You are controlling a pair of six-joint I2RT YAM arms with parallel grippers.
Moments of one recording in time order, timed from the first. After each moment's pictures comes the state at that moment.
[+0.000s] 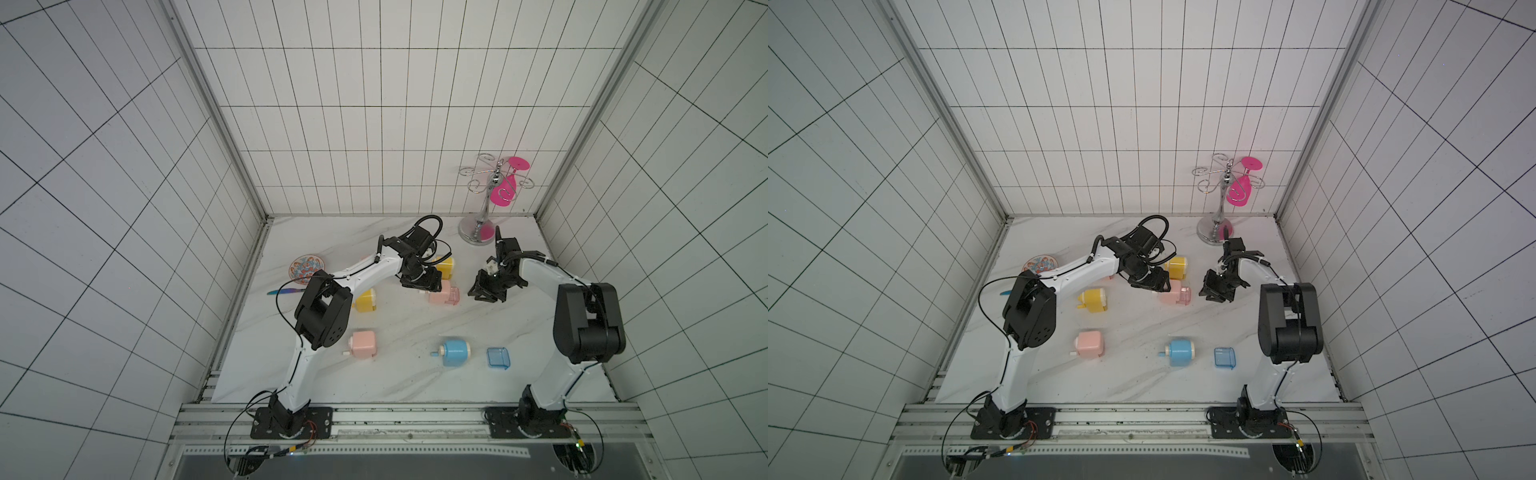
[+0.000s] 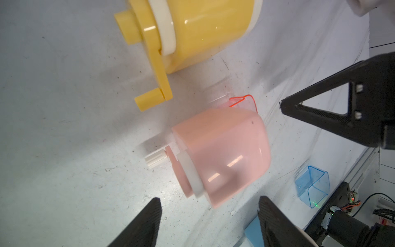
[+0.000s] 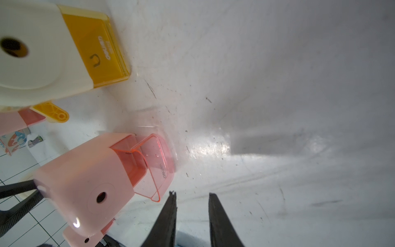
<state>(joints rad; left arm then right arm) -0.72 2.17 1.86 -0.83 0.36 -0.38 0.05 1.79 1.19 -0.77 -0.44 0.40</state>
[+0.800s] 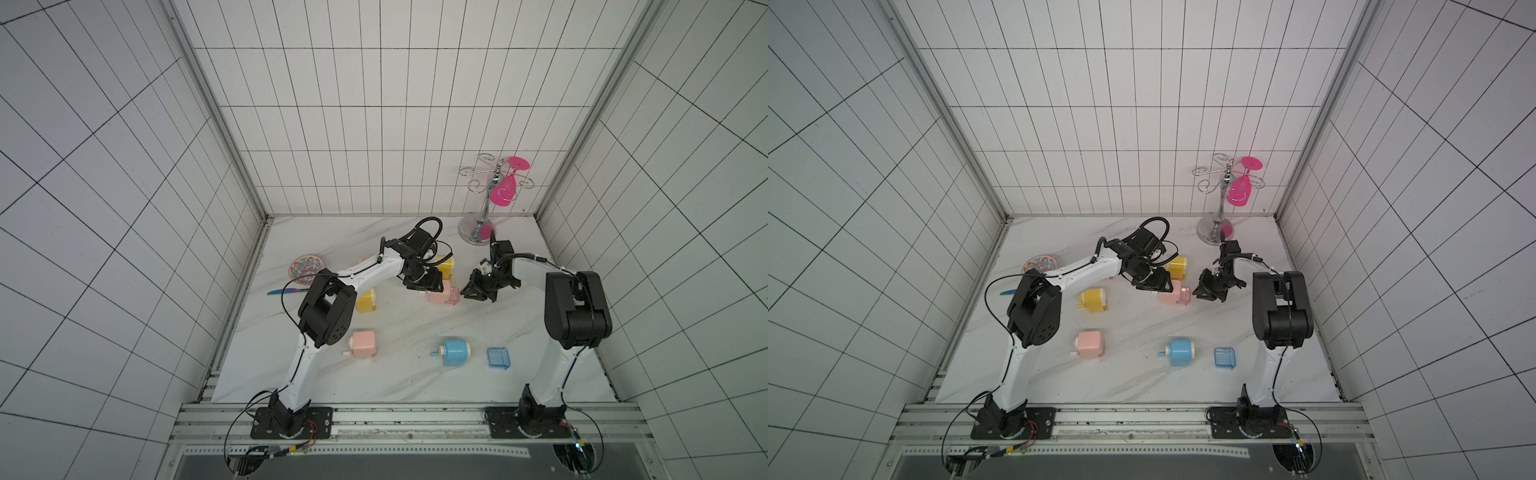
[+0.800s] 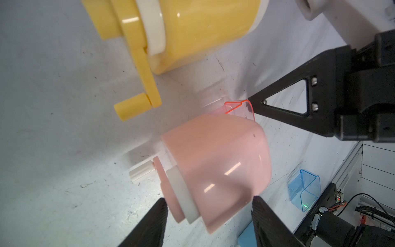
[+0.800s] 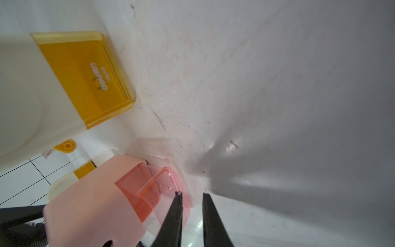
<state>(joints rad) -0.71 2.21 1.86 -0.79 0.41 -0.40 0.05 1.91 1.19 -0.65 -0.57 0.48</state>
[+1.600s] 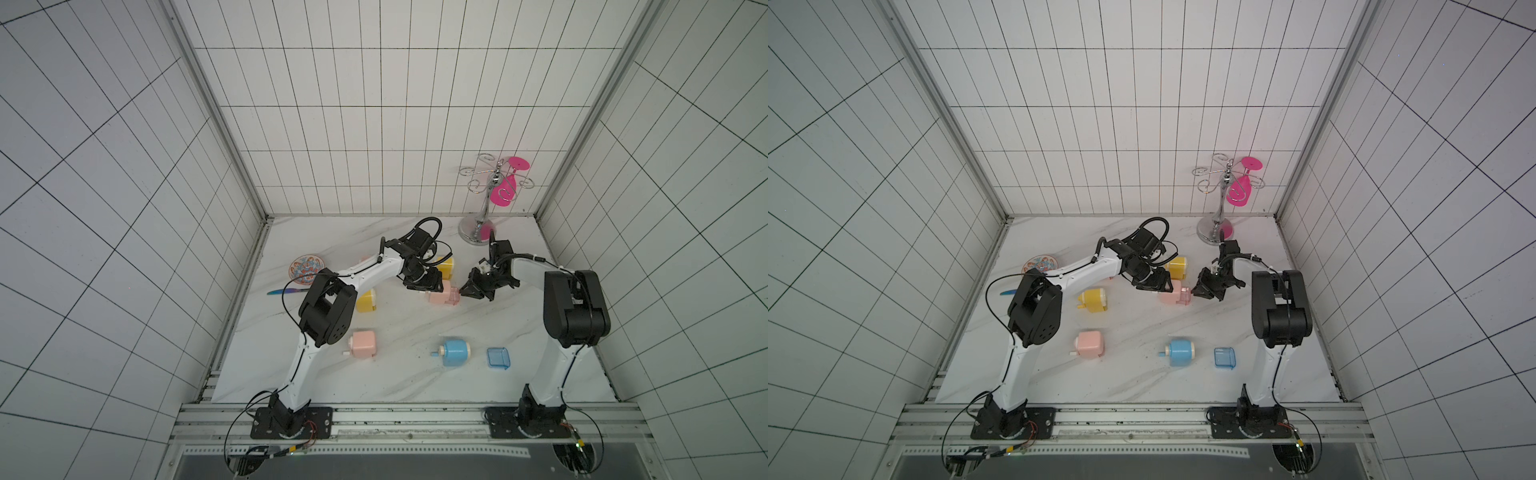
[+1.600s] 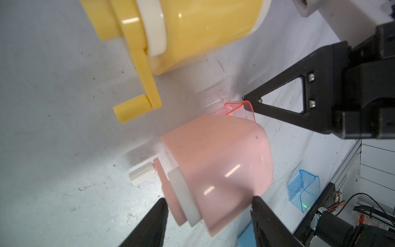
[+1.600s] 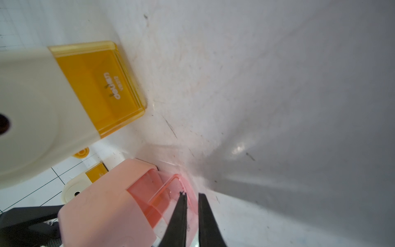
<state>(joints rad) -0.71 2.21 1.86 -0.79 0.42 -0.40 0.05 1.92 1.19 -0.60 -0.60 0.52</state>
